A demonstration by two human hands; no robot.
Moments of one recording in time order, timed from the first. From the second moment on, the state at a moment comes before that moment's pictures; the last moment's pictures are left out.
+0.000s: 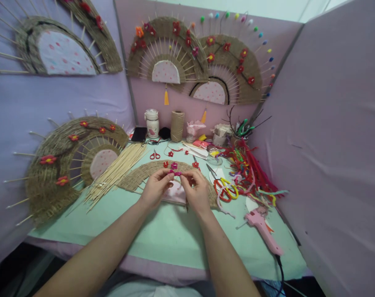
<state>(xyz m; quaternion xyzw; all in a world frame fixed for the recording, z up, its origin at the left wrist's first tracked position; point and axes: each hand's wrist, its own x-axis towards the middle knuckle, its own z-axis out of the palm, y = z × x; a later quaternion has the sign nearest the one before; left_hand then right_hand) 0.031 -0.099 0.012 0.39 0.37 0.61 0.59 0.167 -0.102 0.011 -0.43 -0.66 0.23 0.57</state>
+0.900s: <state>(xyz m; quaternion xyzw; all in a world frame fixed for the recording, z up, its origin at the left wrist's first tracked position) 0.034 -0.100 0.011 0.36 0.36 0.63 0.58 0.173 -0.096 0.002 -0.42 -0.68 0.10 0.59</state>
